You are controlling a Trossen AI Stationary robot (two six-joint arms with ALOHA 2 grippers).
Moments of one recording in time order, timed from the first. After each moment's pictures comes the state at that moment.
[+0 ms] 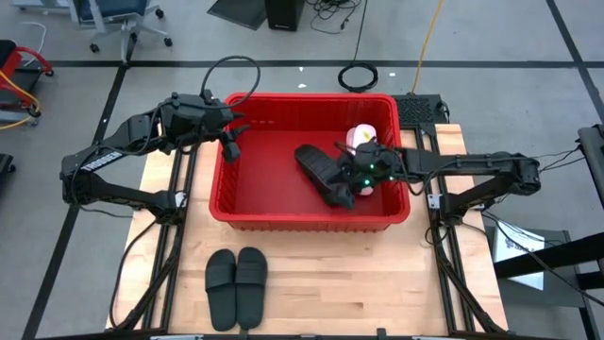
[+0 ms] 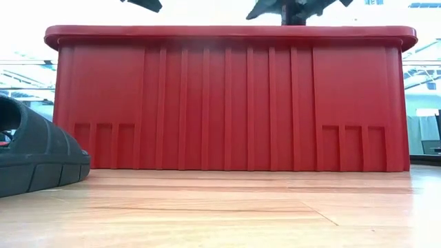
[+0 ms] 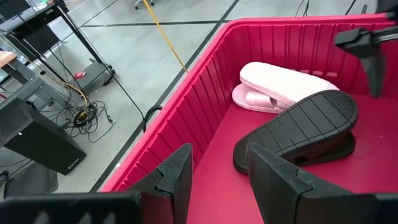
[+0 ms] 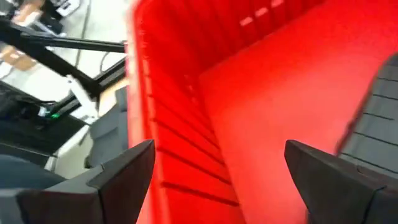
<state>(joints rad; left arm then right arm) 0.32 1.11 1.43 -0.80 -0.27 0.16 -0.12 1.31 1.06 -0.32 -0.19 0.49</state>
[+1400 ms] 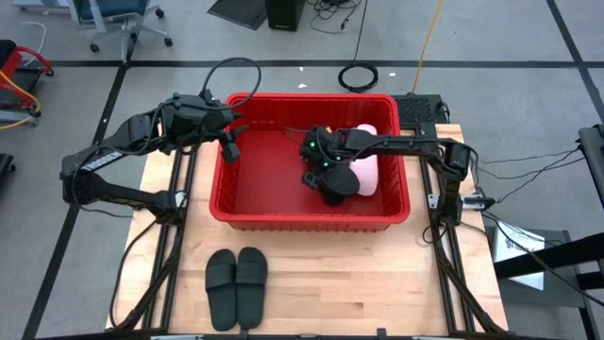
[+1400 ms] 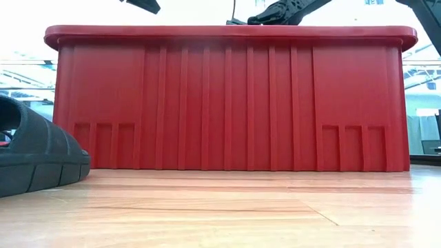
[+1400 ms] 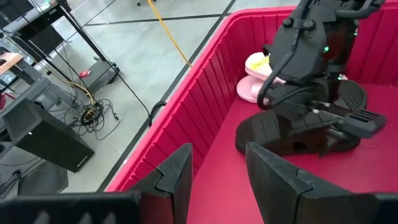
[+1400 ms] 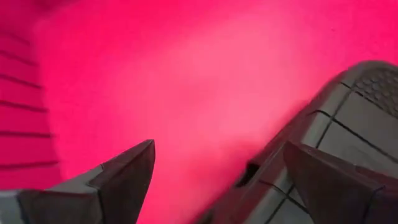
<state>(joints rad) 0.33 1.11 1.43 -0.82 -0.29 0.19 -0.34 1.90 1.45 -0.61 -0.09 0.13</state>
